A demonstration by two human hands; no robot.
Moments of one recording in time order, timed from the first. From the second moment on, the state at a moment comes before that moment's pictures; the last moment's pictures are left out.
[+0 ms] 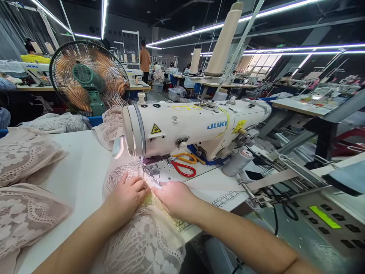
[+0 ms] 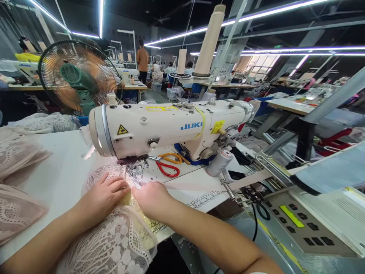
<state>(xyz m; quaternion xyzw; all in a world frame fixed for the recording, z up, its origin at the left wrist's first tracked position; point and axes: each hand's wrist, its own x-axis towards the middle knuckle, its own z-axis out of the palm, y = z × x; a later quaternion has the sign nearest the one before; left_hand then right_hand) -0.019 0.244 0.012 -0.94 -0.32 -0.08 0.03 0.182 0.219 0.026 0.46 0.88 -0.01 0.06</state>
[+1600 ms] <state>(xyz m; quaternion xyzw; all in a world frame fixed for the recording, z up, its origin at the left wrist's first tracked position) -0.029 0.267 0.017 -0.80 -0.55 -0.21 -0.13 0.162 0.167 0.006 0.52 0.75 -0.30 -0.26</state>
